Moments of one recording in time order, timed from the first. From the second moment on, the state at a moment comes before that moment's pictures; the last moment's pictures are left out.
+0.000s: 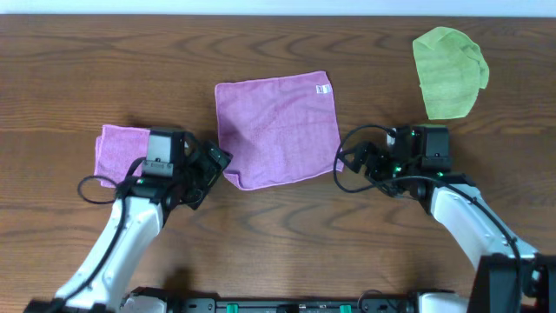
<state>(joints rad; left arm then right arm) -0.15 1.30 0.69 -0.42 0.37 -1.05 0.02 1.46 0.66 -0.23 -0.61 0.60</state>
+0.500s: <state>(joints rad) -0.15 1.54 0.69 -0.30 0.47 -1.16 0.02 1.55 0.66 -0.14 -0.66 0.68</state>
